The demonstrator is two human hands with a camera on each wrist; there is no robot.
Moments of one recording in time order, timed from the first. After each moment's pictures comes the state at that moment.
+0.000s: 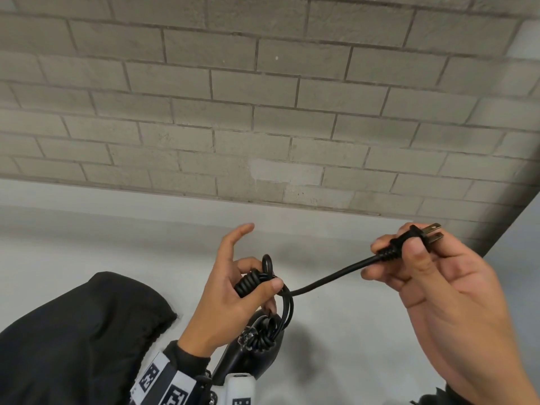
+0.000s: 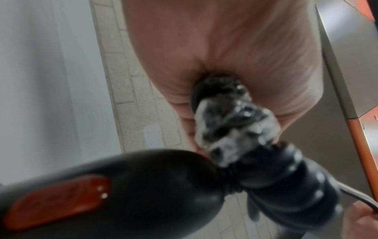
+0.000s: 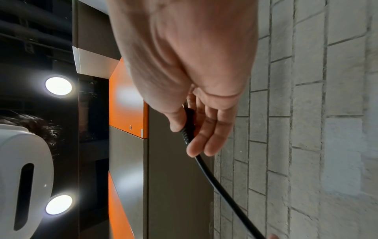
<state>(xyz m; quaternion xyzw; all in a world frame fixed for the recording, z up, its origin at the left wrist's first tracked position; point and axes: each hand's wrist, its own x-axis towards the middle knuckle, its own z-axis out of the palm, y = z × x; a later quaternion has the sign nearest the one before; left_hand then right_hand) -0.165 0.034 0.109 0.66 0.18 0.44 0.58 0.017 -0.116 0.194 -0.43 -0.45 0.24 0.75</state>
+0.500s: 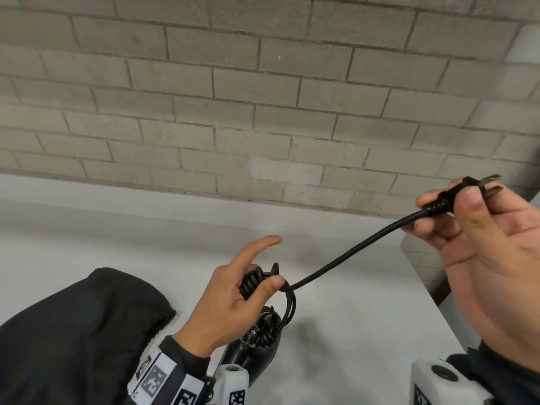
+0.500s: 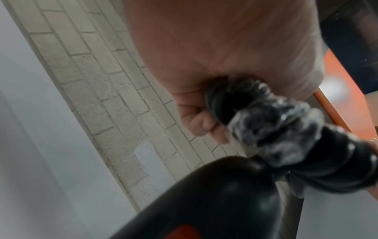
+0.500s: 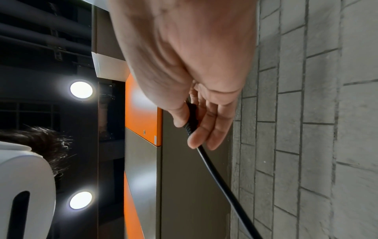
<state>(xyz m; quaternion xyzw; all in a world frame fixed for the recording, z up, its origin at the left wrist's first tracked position) -0.170 0.032 0.111 0.79 0.20 0.41 0.40 0.042 -0.117 0.234 -0.41 -0.51 0.15 0.75</state>
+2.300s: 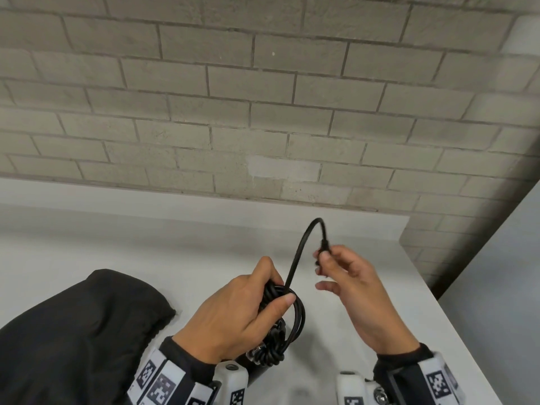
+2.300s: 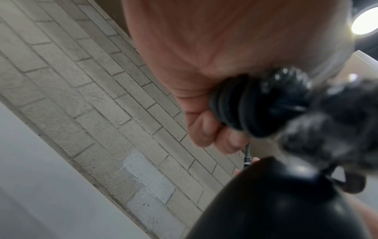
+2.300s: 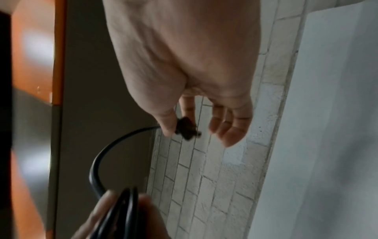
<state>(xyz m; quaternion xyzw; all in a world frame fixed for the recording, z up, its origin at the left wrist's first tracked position) -0.173 0.021 0.117 0.90 0.18 0.28 0.29 0.026 -0.059 0.121 -0.57 -0.40 0.33 0.64</state>
